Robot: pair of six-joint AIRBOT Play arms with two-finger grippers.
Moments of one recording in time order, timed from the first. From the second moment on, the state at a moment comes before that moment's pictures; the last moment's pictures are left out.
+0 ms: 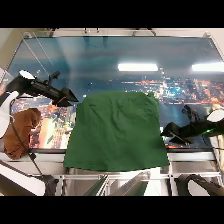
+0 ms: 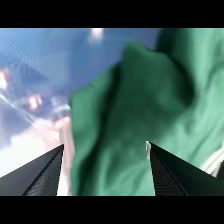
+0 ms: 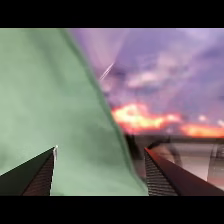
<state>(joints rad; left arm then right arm) 0.13 -1.86 1.43 0.85 -1.42 -1.19 -0.20 -1.09 0.53 -1.05 1.18 1.50</state>
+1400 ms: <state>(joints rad) 0.06 -1.36 0.82 0.78 -1.15 -1.19 -0.13 -1.91 1.68 -0.67 1.04 1.28</state>
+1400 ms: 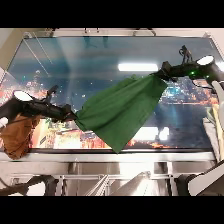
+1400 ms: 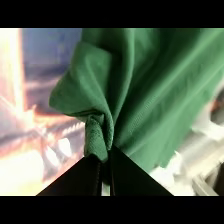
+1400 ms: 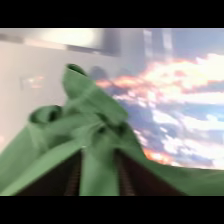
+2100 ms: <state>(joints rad) 0.14 -1.30 0.85 0.87 -1.03 -1.16 -0.21 -1.70 1.23 -0.81 1.53 1.35</state>
